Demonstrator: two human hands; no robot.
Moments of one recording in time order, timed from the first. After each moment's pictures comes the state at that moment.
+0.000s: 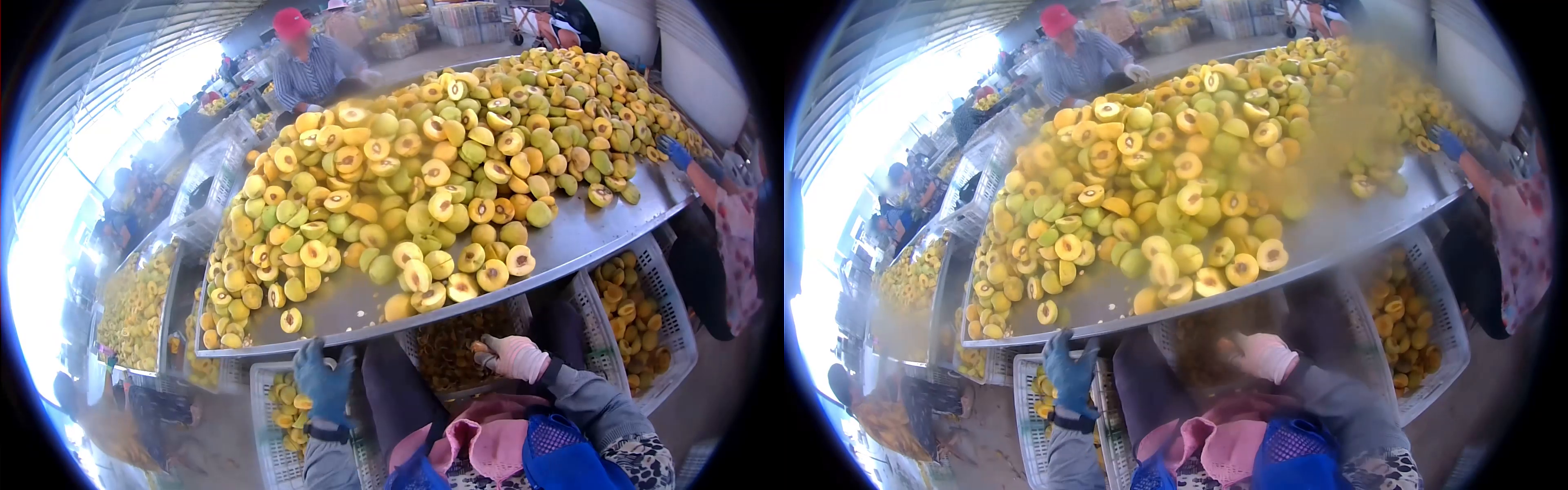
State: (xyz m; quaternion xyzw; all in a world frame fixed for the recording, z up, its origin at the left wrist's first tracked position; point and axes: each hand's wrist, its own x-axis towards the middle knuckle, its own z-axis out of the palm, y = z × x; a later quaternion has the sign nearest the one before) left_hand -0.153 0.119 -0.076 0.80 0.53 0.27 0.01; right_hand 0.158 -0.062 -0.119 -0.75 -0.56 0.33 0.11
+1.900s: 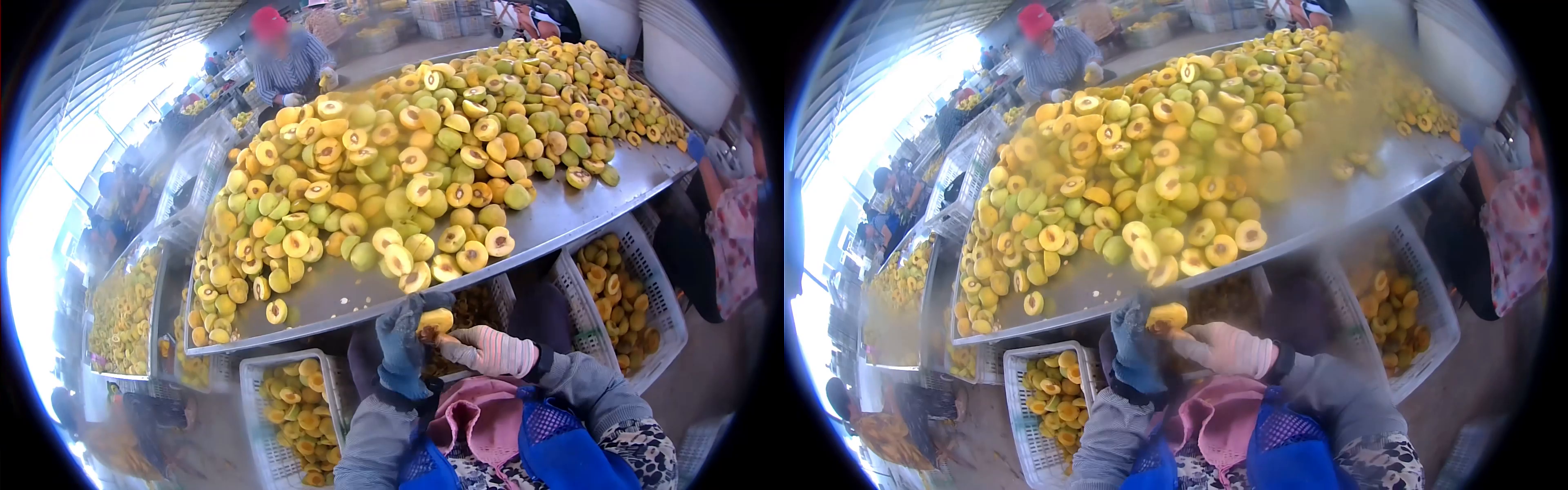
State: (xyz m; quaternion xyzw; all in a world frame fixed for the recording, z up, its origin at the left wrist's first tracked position) left_hand -0.003 0.038 -0.024 0.47 0.24 0.38 0.76; right_hand 0.123 -0.073 -0.030 -0.54 -0.42 0.60 0.41
